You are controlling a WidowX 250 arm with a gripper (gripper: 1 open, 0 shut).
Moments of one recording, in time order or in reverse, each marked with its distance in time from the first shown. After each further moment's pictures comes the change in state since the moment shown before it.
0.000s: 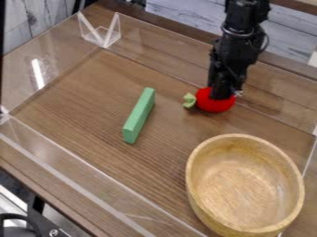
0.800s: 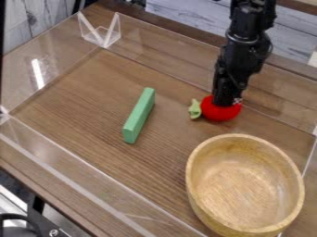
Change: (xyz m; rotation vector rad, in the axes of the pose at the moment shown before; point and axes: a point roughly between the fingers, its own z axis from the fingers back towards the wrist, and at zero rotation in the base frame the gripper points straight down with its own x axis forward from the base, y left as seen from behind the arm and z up) arm -0.013 0.010 -0.010 0.016 -0.004 -0.109
